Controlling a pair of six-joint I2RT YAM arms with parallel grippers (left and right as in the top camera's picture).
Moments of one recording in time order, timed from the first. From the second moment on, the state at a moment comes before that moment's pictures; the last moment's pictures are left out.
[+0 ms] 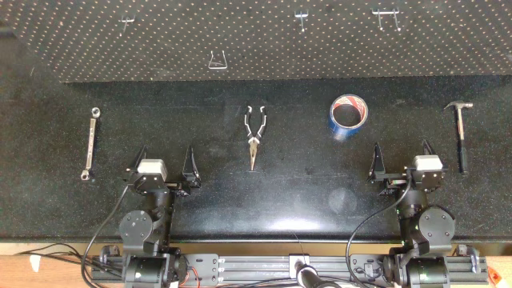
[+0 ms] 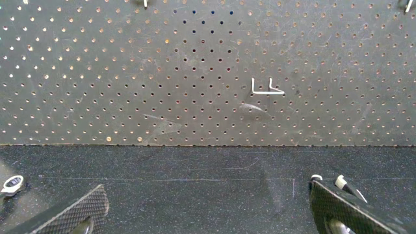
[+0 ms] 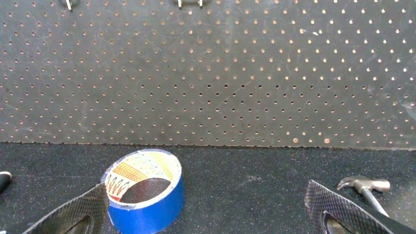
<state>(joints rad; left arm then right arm) -0.03 0.01 0.01 -0.07 0.00 -0.05 0.02 0.01 0.01 -0.07 -0.02 0.00</state>
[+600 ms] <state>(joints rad) 0.29 1.02 1.15 -0.96 -0.22 0.18 0.02 0.01 0.01 -0.07 -0.02 0.00</state>
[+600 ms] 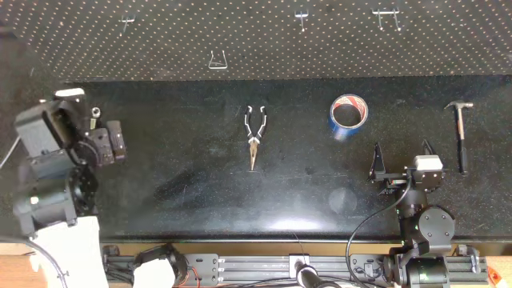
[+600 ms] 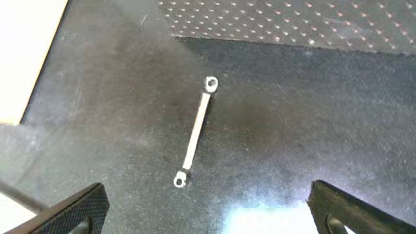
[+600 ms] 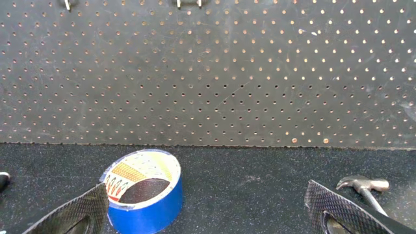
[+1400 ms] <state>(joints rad) 0.94 1.56 1.16 -0.85 0.28 0.87 0.02 0.01 0.01 -0.07 -0.02 0.00</state>
